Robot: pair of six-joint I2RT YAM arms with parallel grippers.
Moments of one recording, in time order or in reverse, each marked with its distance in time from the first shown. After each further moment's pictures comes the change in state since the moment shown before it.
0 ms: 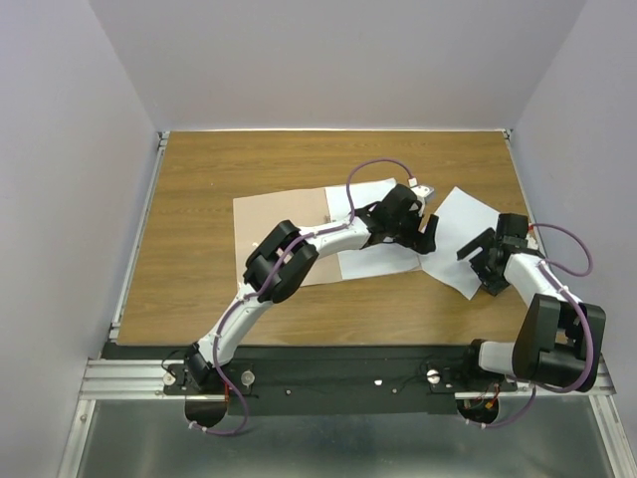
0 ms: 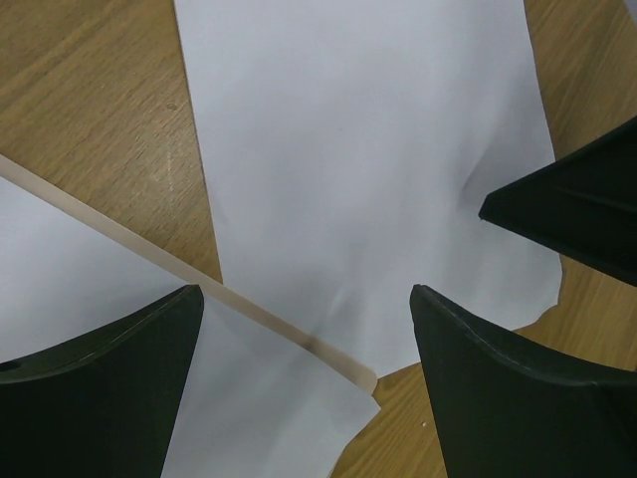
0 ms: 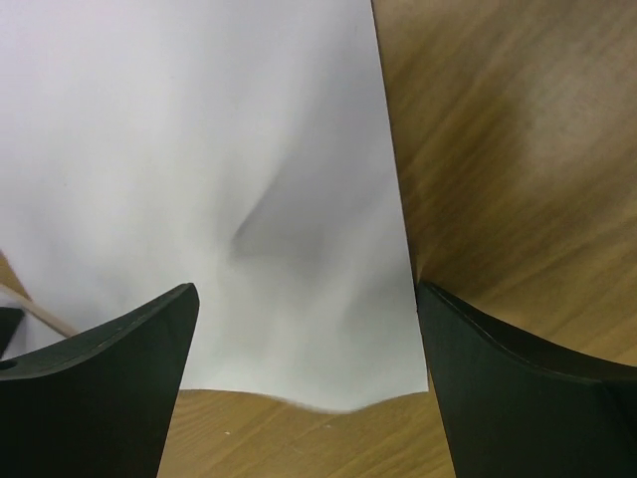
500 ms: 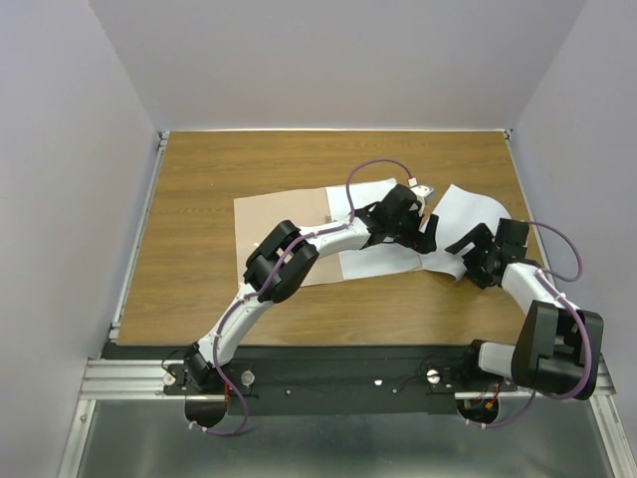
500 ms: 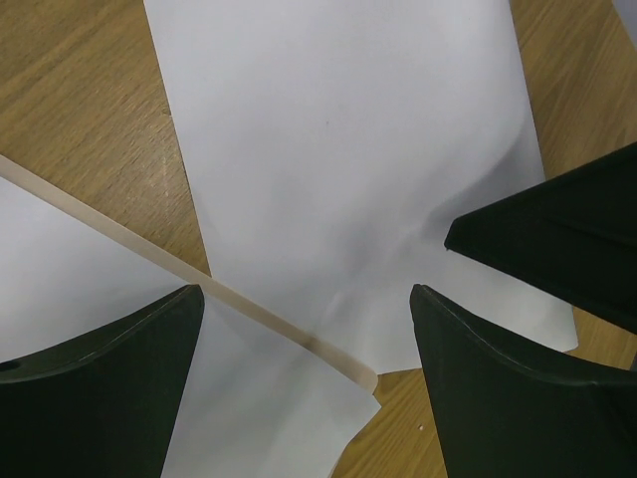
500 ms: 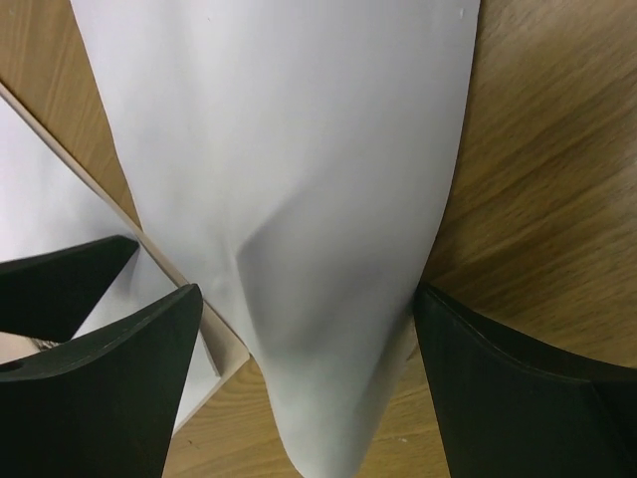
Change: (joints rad) left arm 0.000 0.007 -0.001 0.020 0.011 -0.010; right arm -0.006 -0.026 -0.075 0.235 -0.240 -0.010
